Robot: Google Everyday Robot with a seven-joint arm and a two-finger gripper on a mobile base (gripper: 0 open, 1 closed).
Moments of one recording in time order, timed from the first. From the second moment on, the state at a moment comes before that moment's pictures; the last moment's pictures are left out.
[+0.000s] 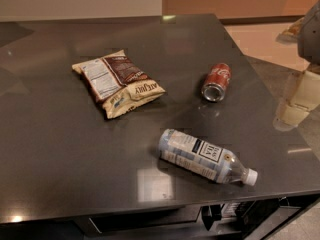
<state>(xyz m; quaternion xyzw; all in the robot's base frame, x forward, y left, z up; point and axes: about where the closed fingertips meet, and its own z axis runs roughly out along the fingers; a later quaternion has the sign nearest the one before) 0.438 -0.212 0.992 -0.60 0.78 -0.05 0.18</state>
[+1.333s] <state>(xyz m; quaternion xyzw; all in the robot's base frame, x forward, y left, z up) 0.496 -0.225 0.981 -0.51 0.84 -0.08 0.17</state>
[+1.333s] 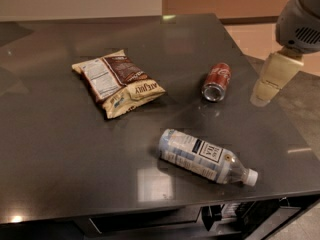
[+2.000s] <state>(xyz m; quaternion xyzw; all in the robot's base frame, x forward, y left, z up) 0.559 -0.232 0.967 -0.36 0.91 -0.09 0.18</state>
